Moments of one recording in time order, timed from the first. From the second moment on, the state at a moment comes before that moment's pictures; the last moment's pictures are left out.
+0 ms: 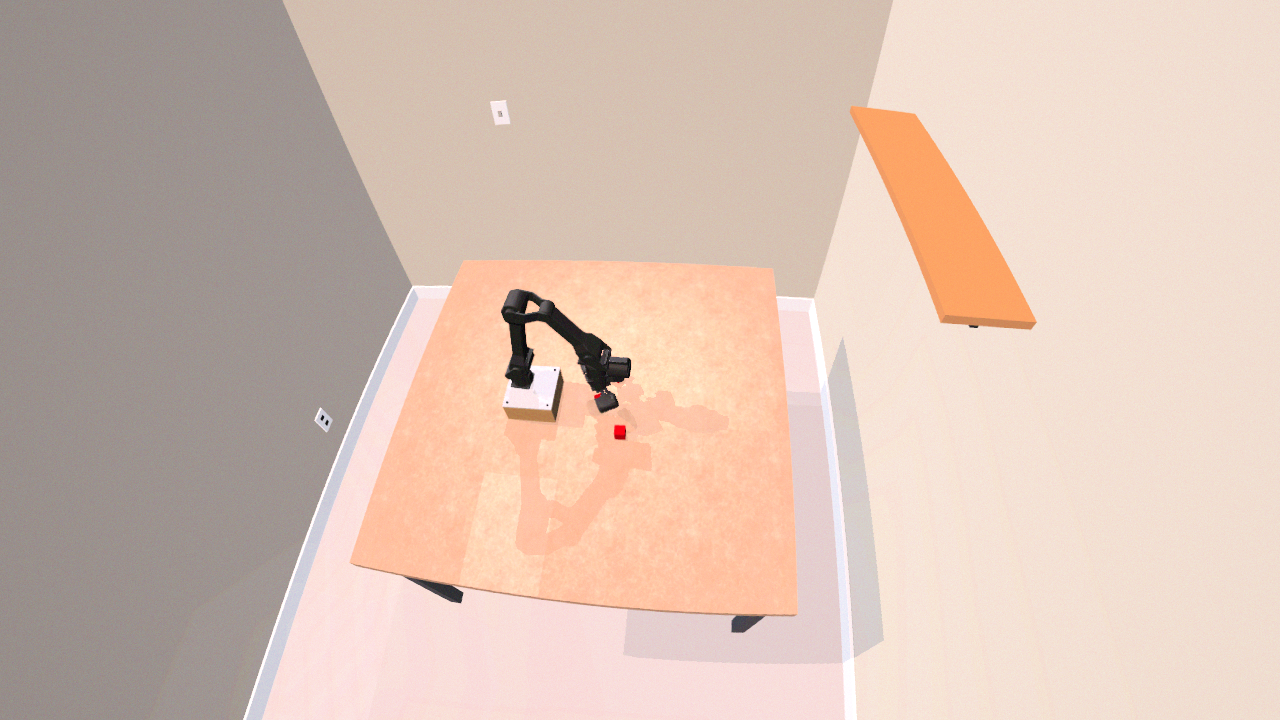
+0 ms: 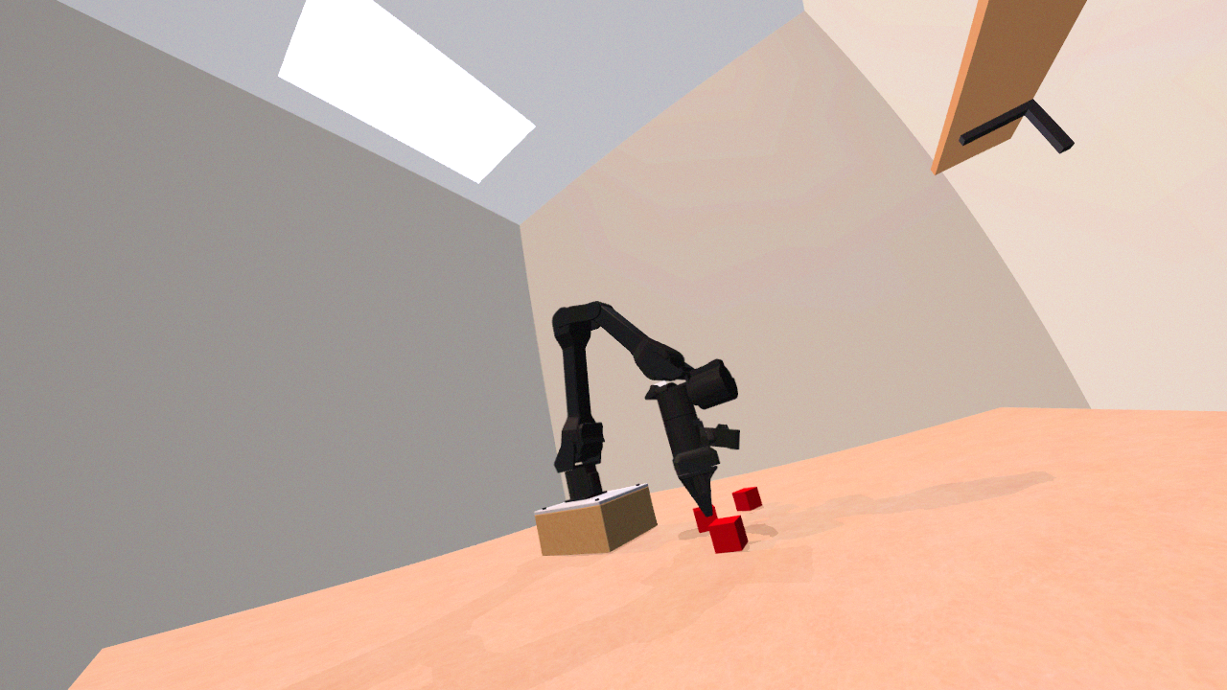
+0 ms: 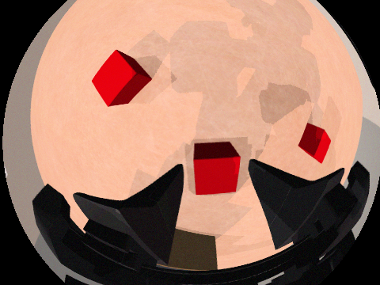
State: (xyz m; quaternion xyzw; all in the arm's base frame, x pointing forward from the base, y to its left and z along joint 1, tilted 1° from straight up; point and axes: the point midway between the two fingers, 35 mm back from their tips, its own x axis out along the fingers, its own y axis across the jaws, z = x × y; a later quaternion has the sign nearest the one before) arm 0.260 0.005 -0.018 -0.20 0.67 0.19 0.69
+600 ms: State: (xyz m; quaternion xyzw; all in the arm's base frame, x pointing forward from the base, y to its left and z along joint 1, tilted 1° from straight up) arm 0.254 0.005 -0.019 -0.20 0.68 0.19 0.68
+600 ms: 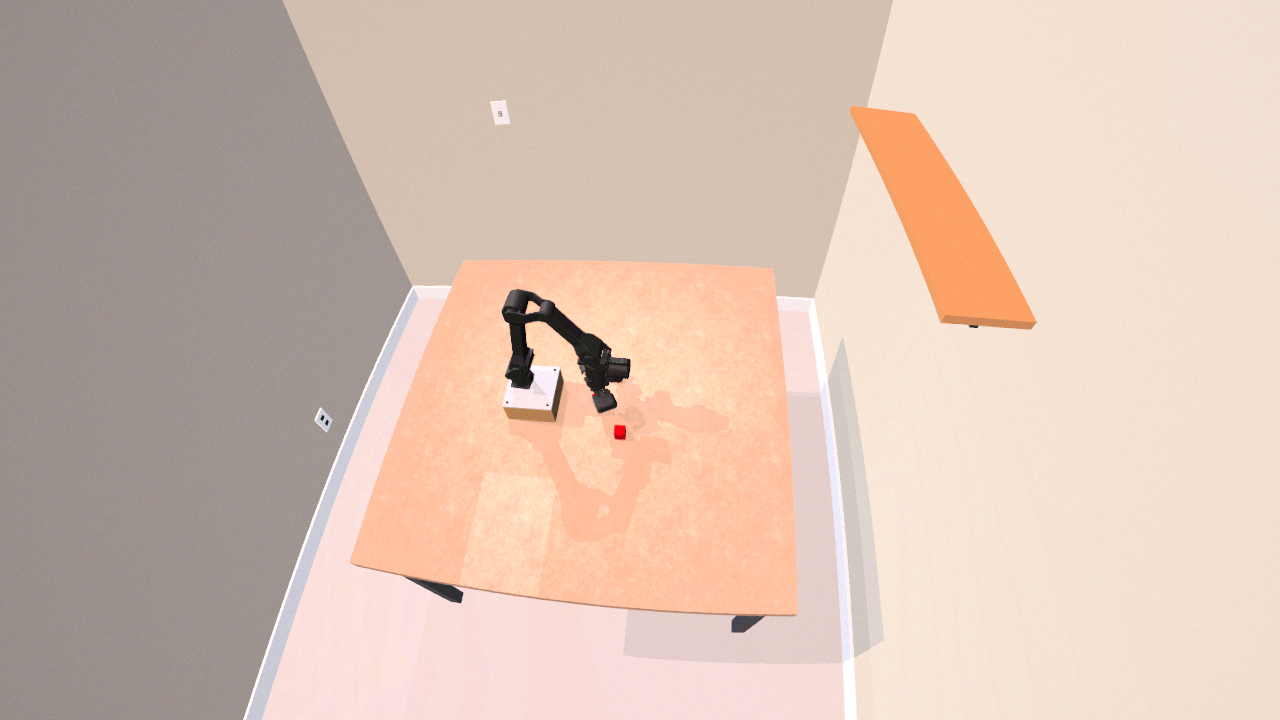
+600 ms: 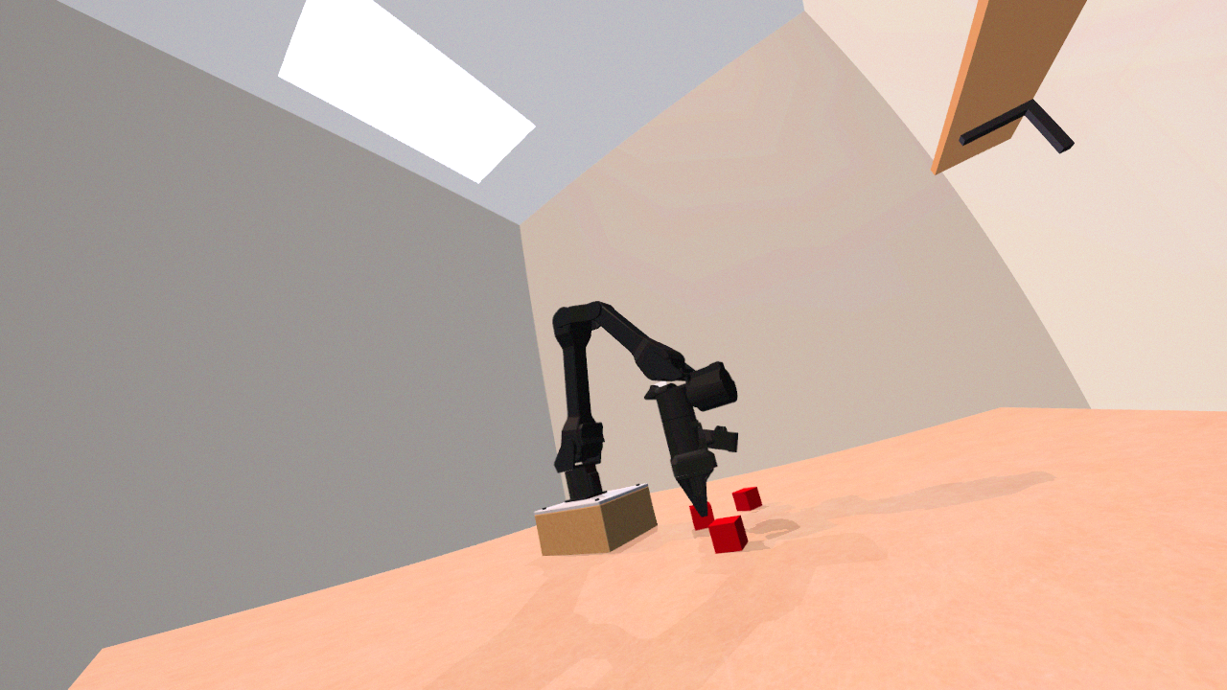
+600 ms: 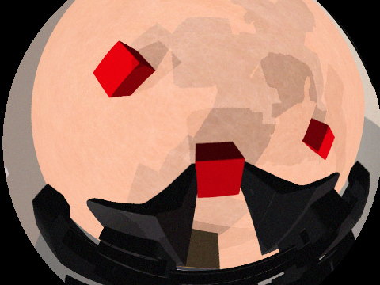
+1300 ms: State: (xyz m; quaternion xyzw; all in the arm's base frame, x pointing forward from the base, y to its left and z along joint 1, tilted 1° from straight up) arm 0.259 0.005 0.044 -0.20 0.68 0.19 0.68
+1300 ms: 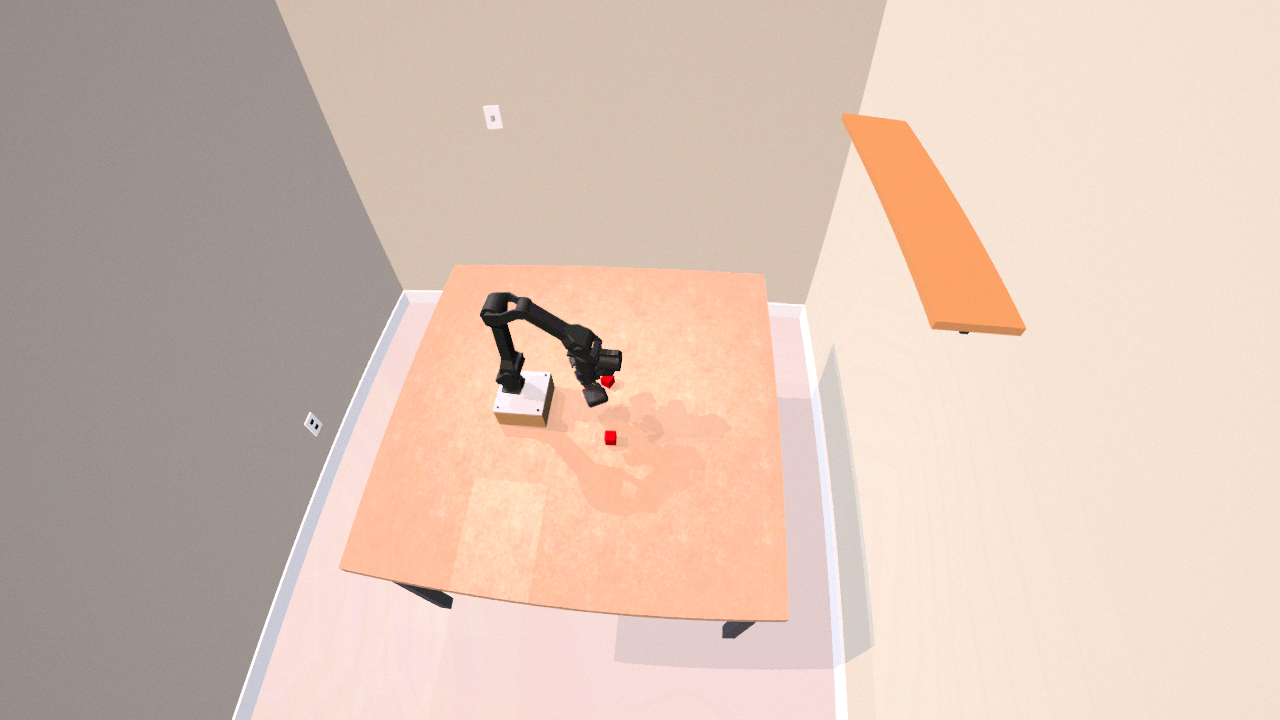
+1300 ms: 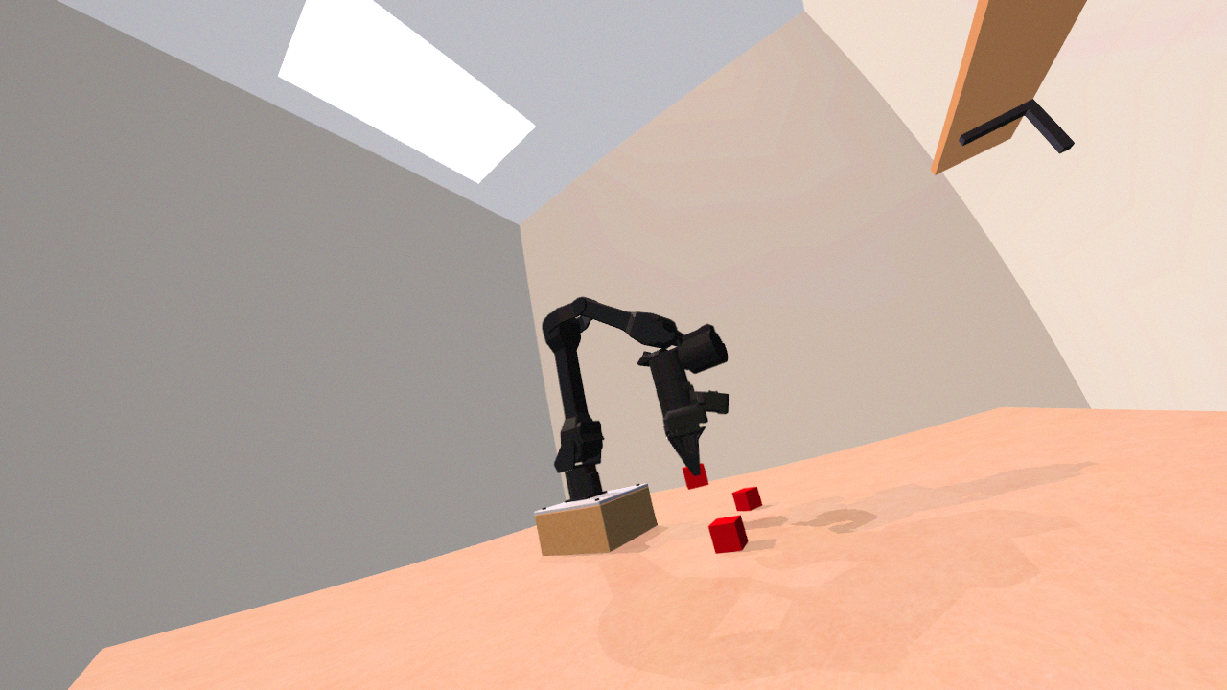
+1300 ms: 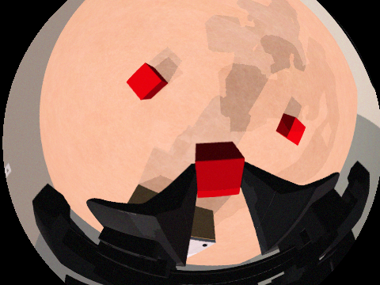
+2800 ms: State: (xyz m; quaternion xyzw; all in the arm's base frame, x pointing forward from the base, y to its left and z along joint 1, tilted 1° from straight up) arm 0.272 0.058 0.066 0.08 0.69 -0.08 0.71
